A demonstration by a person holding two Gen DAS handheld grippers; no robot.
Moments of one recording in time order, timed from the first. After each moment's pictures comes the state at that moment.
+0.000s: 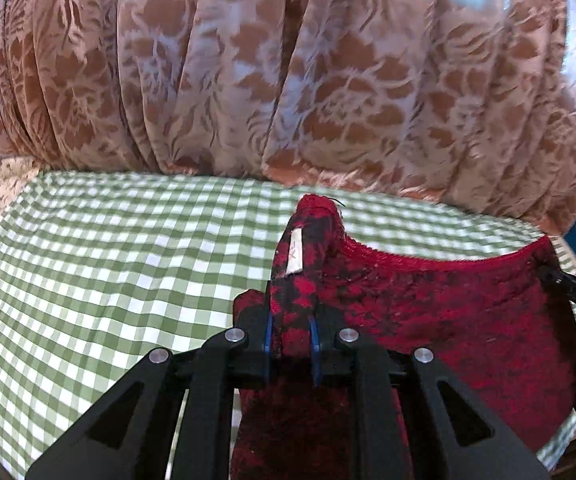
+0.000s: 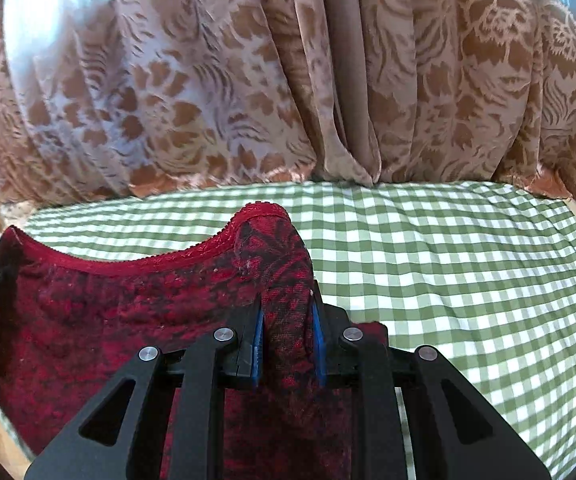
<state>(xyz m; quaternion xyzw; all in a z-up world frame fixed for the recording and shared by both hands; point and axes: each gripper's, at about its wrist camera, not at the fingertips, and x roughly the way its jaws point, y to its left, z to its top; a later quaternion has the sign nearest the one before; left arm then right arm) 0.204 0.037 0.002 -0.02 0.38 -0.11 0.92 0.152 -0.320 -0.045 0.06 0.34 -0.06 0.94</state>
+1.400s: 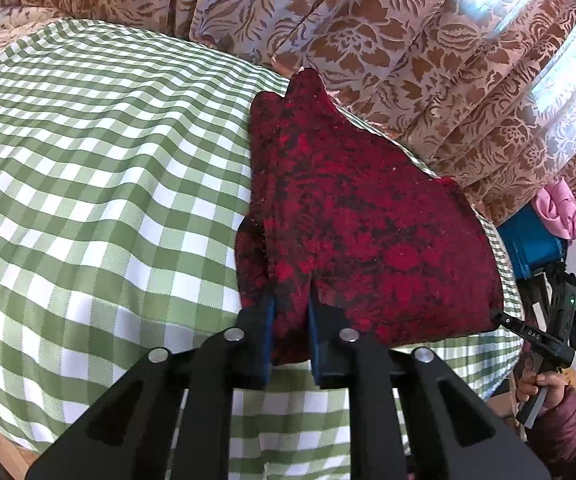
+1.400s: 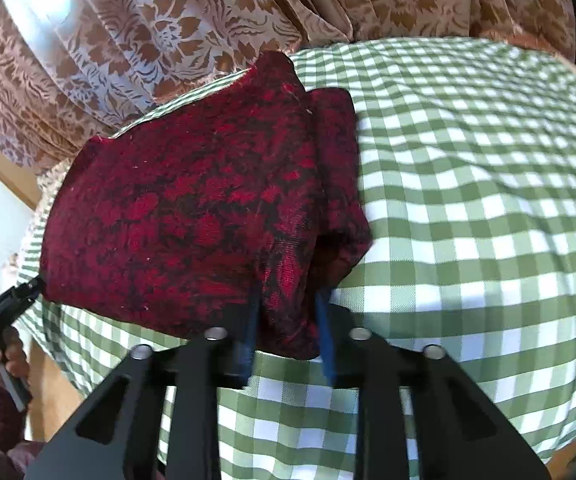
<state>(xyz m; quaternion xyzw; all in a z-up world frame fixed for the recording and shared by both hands) 0.057 0.117 -0.056 -0.17 0.46 -0.20 0.85 -0.012 -0.338 -0.109 0.14 0.43 0.02 0.89</state>
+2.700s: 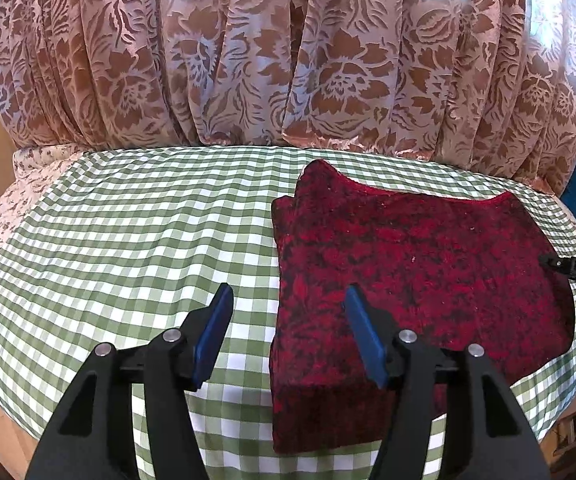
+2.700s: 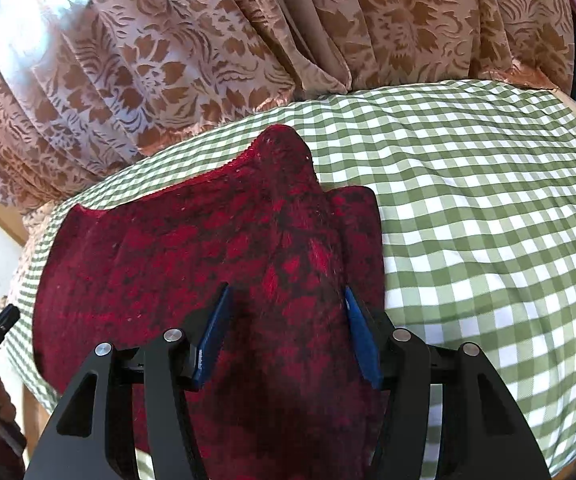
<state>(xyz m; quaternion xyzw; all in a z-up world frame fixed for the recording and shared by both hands) 0.074 0.072 0.013 0.02 0.38 -0.10 0.92 0.063 -0.343 -0.087 0.16 0.40 -0.03 0.90</state>
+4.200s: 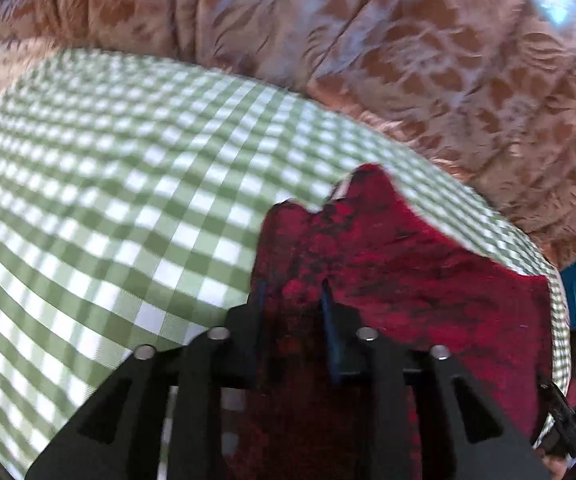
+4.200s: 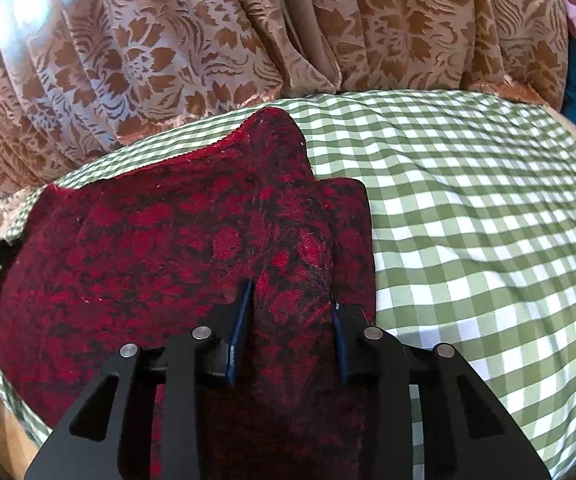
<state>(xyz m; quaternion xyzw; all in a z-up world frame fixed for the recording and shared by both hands) 0.206 0.076 -0.048 -0.14 0.47 -0.08 0.87 0.064 -0.334 -0.108 0.12 0.37 -0.06 0.92</state>
